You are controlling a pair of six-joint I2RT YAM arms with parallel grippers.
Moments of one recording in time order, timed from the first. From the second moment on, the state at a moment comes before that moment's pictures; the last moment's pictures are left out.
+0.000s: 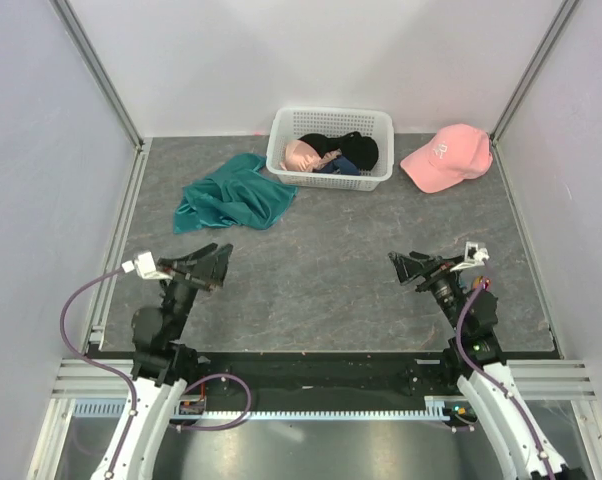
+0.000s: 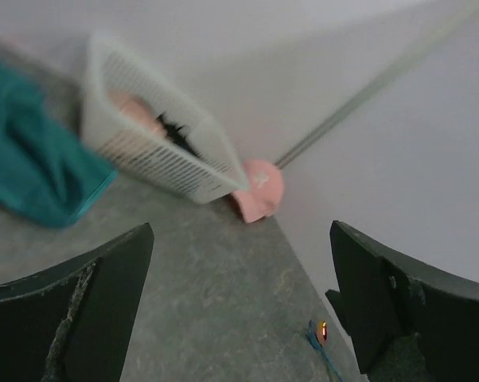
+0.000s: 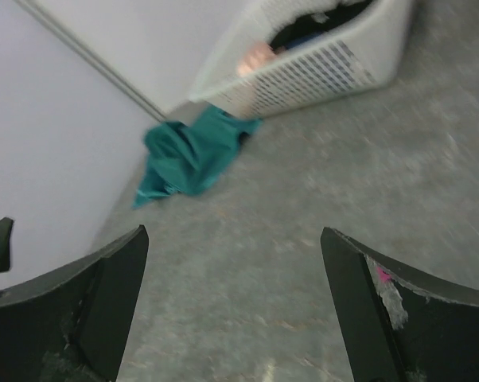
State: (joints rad) left arm -0.23 0.03 0.08 0.34 0.14 -0.85; right arm 0.21 0.25 0.04 0.32 -0.20 0.72
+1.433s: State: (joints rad) left arm 0.03 1.85 1.17 -0.30 -0.15 -0.67; right arm 0.35 1.36 0.67 0.14 -0.34 0.53
